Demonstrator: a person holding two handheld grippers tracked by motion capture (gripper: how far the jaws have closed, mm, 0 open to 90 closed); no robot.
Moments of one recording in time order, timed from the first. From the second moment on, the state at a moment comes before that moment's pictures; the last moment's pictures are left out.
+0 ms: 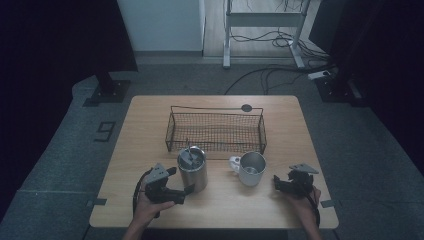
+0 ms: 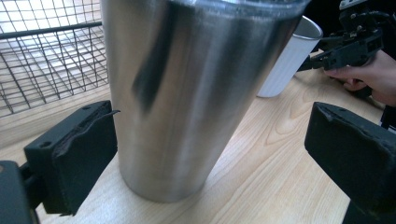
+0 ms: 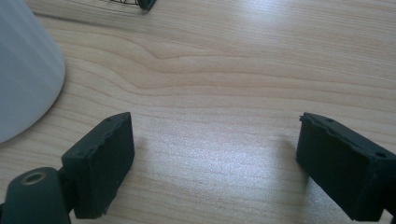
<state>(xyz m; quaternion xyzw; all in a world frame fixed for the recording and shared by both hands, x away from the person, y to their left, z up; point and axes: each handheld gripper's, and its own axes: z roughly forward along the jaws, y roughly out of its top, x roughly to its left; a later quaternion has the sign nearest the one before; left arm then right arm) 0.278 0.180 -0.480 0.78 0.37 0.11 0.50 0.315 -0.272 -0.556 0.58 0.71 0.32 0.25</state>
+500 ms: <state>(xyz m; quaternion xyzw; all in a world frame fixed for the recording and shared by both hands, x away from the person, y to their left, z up) 0.294 0.169 -0.481 0.78 0.37 0.12 0.49 0.314 -0.272 -0.556 0.58 0.71 0.32 0.25</state>
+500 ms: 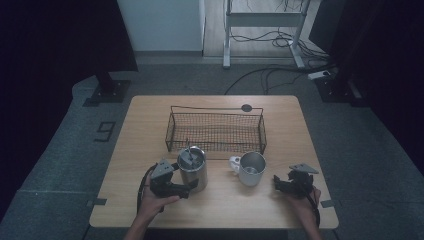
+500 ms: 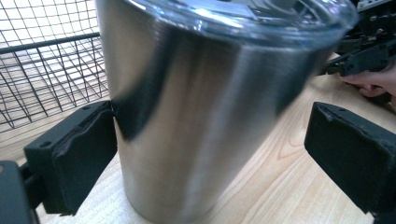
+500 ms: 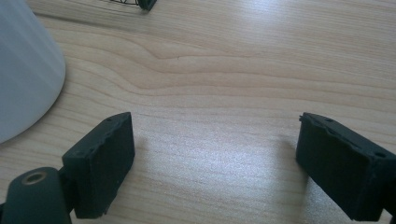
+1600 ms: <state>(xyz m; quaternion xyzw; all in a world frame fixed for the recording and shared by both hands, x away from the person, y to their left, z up) 0.310 0.148 -0.486 0.78 0.35 0.18 0.48 0.314 -0.272 -0.556 0.58 0.71 0.32 0.25</state>
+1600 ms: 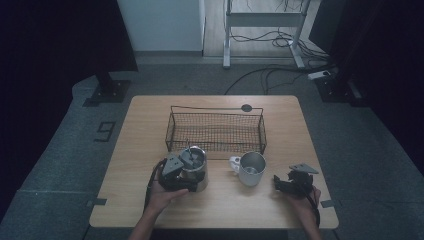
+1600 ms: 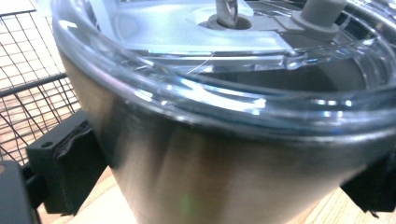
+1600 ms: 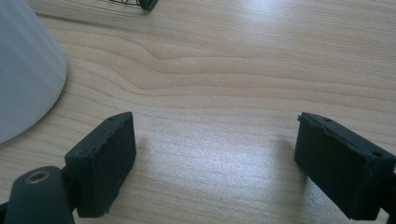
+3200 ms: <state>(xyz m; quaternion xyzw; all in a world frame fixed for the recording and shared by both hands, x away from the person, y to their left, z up) 0.319 0.146 -0.486 0.77 0.34 0.18 0.50 0.314 -0.272 -0.556 0.58 0.71 0.32 0.25</state>
